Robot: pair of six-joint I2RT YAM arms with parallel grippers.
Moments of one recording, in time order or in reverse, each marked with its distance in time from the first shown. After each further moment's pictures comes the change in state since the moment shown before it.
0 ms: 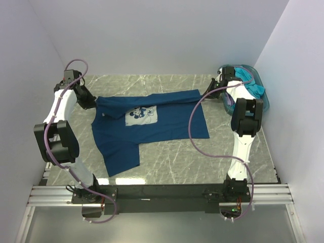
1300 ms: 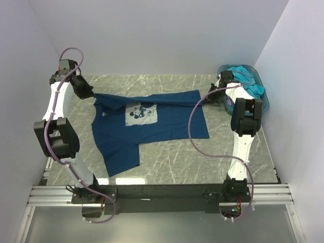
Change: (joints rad) left arm 0.012 0.074 0.202 -0.044 0.017 -0.001; right arm 0.003 0.012 -0.049 -0.058 0.043 -0.010
